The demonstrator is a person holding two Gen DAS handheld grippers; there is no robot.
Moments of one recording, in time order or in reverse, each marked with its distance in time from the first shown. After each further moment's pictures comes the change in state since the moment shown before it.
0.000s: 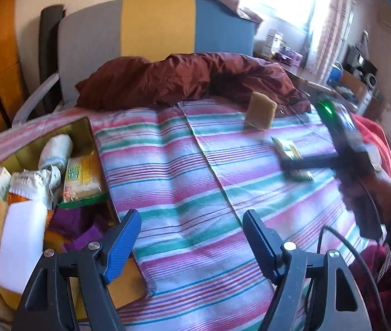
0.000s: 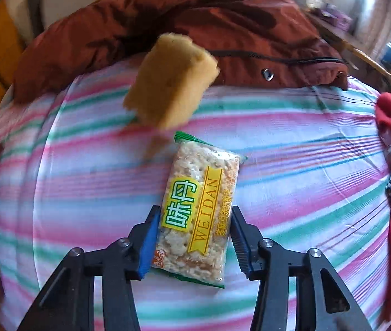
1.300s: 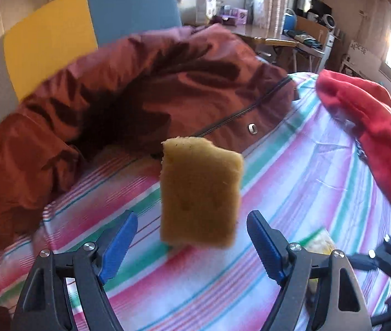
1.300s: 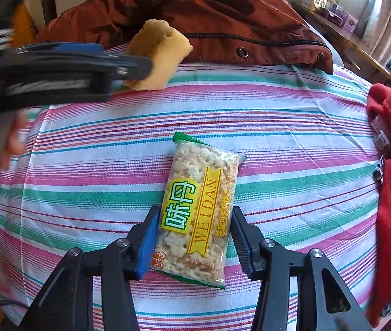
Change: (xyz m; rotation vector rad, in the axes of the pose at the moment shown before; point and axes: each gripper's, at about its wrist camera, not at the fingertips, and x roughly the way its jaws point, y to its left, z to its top) left arm 0.214 -0.142 0.153 0.355 0.118 -0.110; right arm -0.008 -0.030 -0.029 -0.001 0.004 -0.004
